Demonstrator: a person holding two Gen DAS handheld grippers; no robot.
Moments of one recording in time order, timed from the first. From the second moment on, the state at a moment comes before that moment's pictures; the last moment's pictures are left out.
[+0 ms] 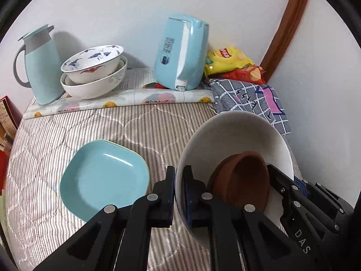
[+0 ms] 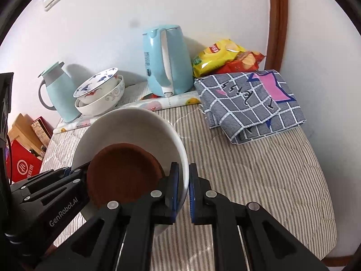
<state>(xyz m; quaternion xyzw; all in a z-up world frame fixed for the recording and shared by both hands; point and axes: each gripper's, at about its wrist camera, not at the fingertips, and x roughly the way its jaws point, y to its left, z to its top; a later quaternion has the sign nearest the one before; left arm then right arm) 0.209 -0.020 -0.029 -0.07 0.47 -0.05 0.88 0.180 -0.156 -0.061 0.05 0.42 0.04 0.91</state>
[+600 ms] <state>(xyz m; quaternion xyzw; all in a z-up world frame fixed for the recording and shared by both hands) 0.214 0.021 -0.030 -0.08 0.47 -0.03 0.88 0.193 -0.114 -0.061 0.04 0.42 0.06 0.91</state>
